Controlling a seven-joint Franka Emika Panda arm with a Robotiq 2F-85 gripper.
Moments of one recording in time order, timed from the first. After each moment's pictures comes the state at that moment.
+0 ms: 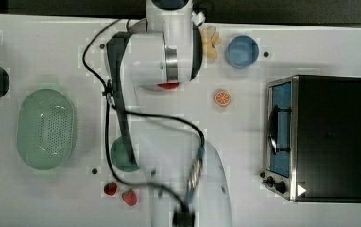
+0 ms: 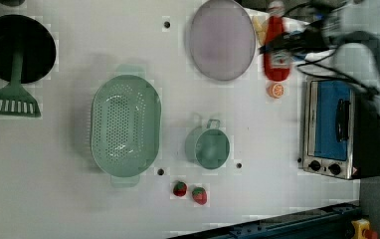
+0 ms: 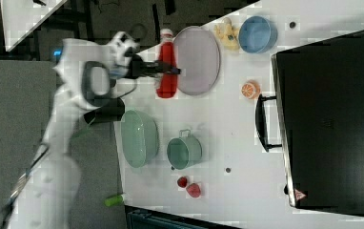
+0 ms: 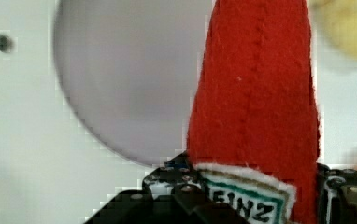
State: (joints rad) arm -0.07 0.60 0.15 -1.48 -0.06 0.45 -0.64
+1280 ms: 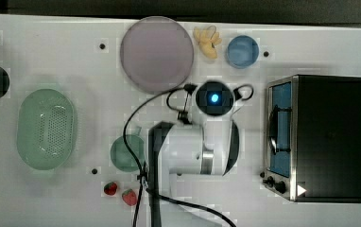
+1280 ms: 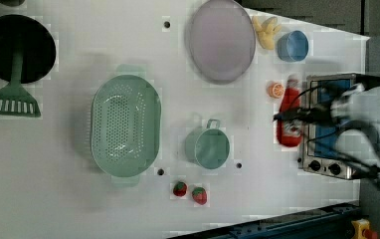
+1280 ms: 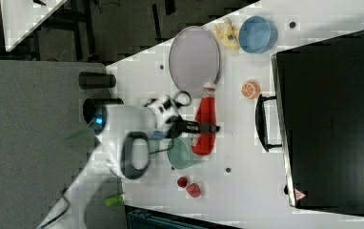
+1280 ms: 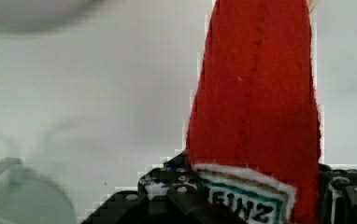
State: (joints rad) arm -0.19 0.20 0.10 -2.30 -0.07 0.80 -0.62
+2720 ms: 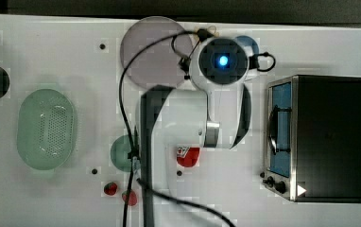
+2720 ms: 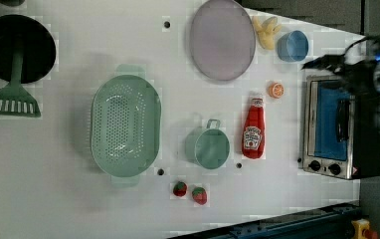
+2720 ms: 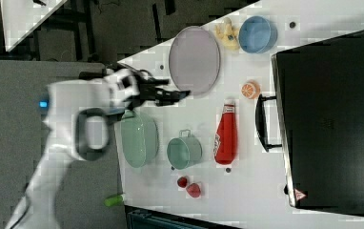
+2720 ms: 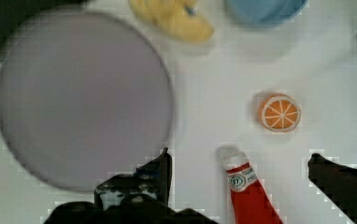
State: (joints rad) arm -0.19 0.19 0.13 -1.93 -0.05 0.64 -0.25
